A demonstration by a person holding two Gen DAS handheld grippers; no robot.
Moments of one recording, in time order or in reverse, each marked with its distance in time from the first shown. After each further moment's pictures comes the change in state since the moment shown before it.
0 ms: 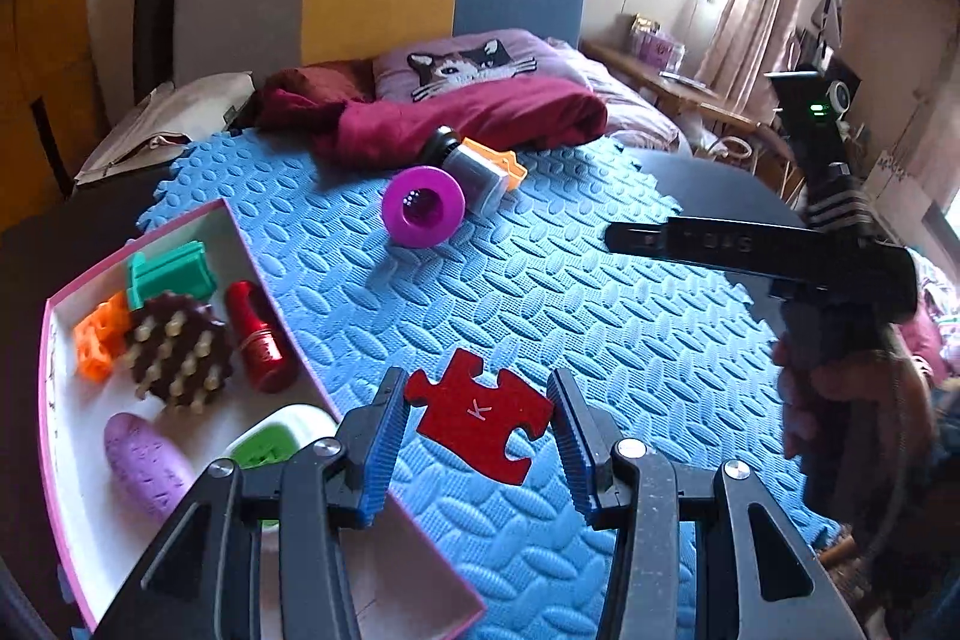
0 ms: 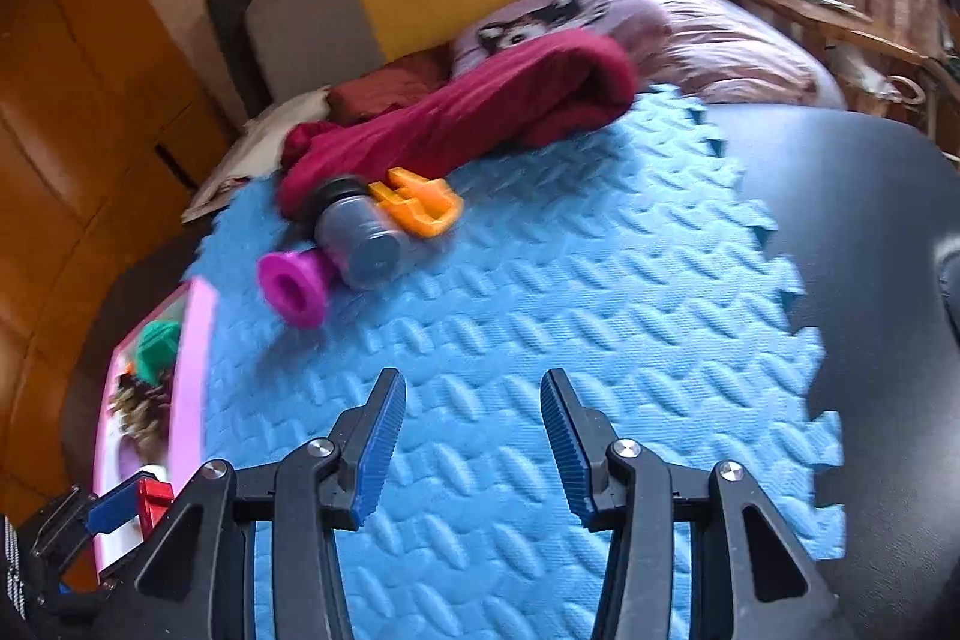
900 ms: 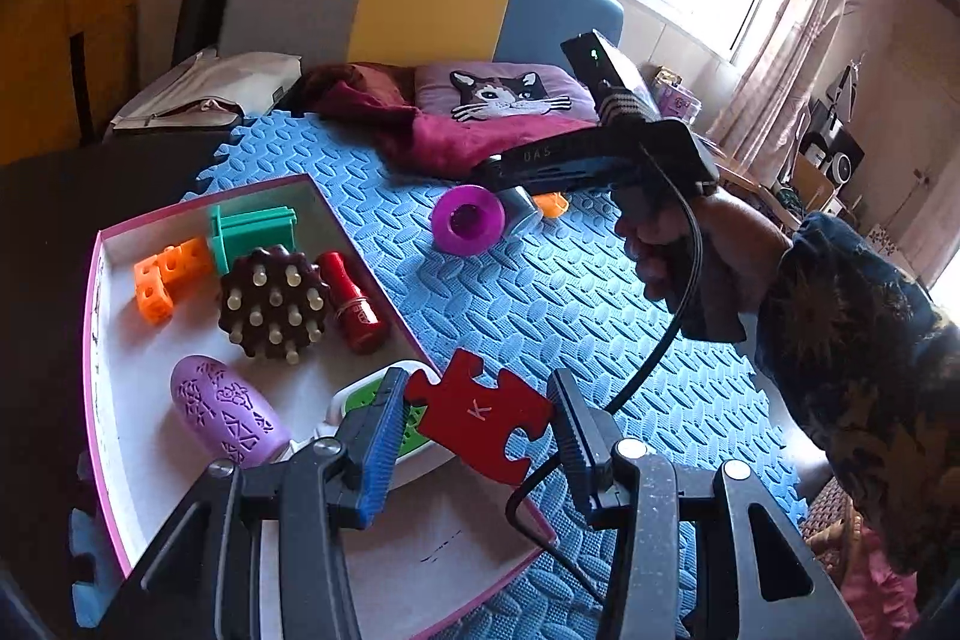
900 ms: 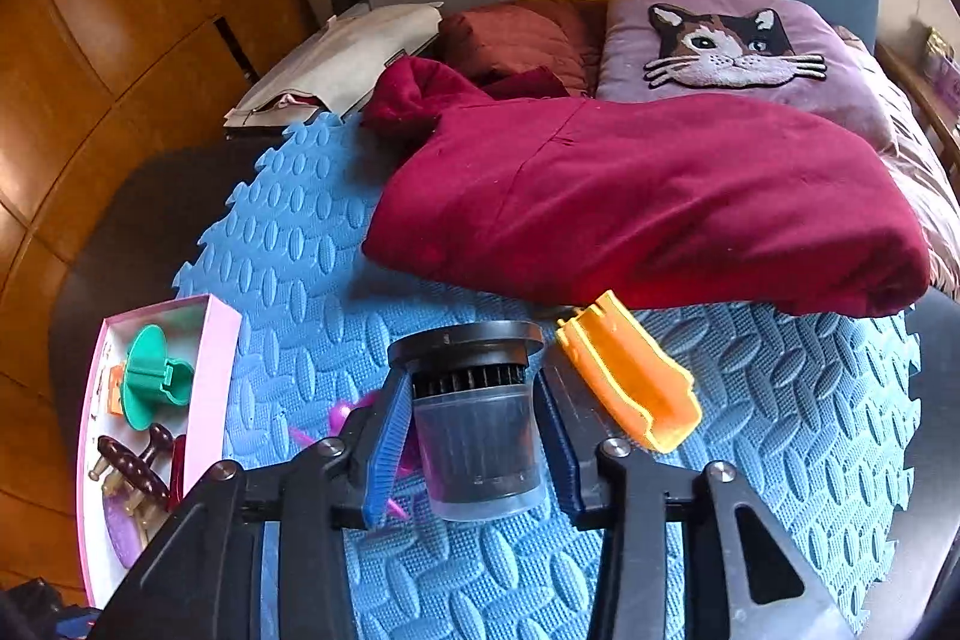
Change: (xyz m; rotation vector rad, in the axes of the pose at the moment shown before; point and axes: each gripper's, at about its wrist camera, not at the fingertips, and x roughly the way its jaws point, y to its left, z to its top) left arm -0.041 0.054 -0.016 -0.152 -0.046 -0.047; right arm 0.117 0.084 0.088 -0.278 0.213 0.046
